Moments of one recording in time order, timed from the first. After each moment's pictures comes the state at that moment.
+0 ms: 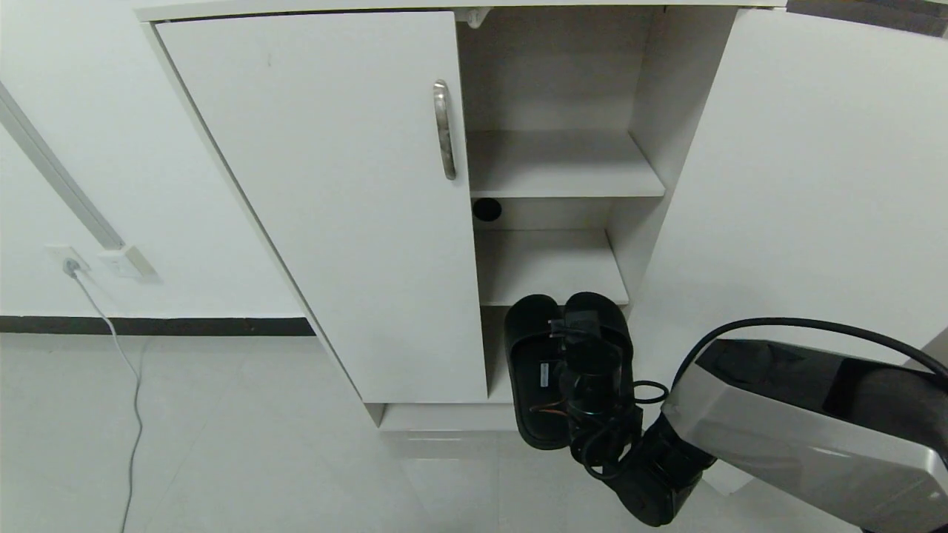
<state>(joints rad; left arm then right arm) 0.00 0.00 0.00 0.01 -0.04 0.01 0.75 2.40 -1.08 -1.28 -0.74 0.05</state>
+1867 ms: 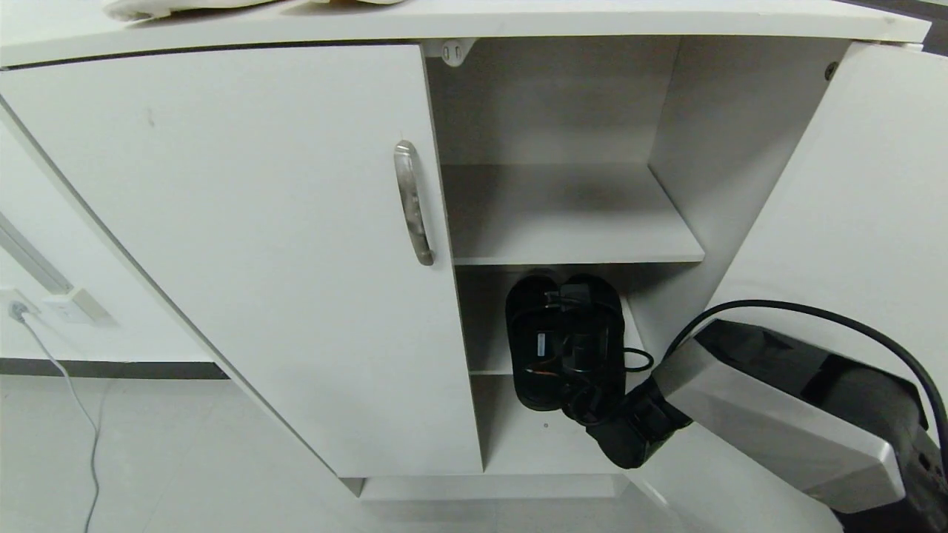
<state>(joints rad) 0.00 0.00 0.00 0.01 -0.02 0.00 0.67 2.48 -1.37 -1.08 -0.70 0.04</state>
